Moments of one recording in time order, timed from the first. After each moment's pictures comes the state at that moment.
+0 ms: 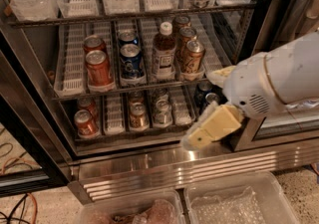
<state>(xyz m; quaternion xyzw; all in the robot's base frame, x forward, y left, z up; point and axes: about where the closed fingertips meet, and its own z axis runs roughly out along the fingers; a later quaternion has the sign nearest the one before) 0.418 -0.082 0.913 -0.52 0.77 0.19 0.32</state>
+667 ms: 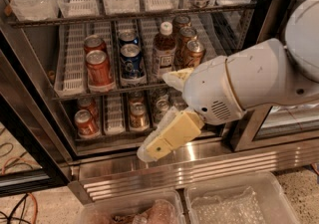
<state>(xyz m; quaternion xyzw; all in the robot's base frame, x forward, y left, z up) 0.392 0.007 0.930 -0.55 0.70 0.28 0.35</state>
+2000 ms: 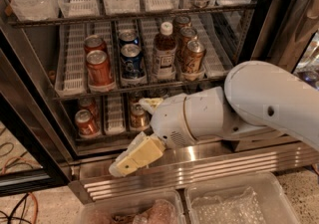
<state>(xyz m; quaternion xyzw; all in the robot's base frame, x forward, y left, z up) 0.403 0.065 0.850 -0.53 0.69 0.32 0.37</state>
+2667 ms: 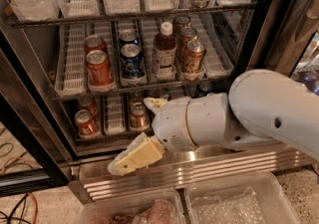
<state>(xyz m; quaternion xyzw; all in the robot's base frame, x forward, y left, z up) 0.404 0.061 0.852 -0.51 0.70 0.31 0.39</state>
